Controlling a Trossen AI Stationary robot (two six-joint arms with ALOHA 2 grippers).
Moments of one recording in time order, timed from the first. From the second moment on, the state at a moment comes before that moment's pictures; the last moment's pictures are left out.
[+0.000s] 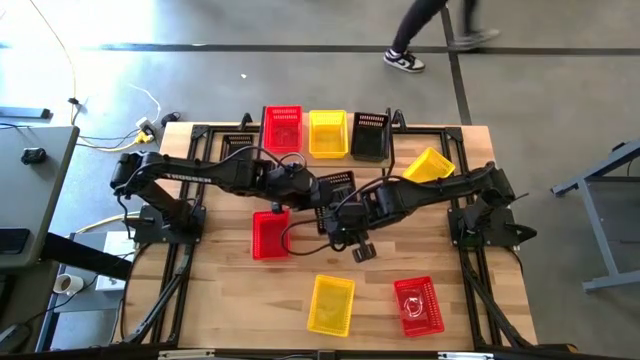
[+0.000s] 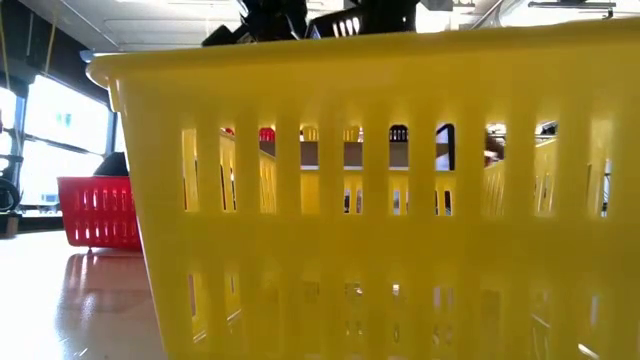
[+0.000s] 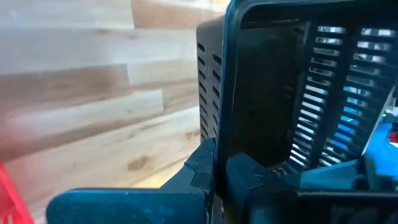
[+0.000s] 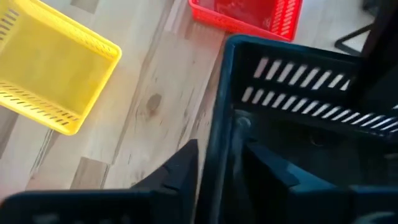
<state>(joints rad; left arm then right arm) 0.10 1.55 1.34 -0.59 -0.07 -1.50 0.21 1.82 1.82 -1.15 0.14 -0.20</state>
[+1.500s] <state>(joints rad) 0.26 1.52 1.34 -0.61 0.17 -0.77 0.26 1.82 1.82 -1.22 0.11 0.37</state>
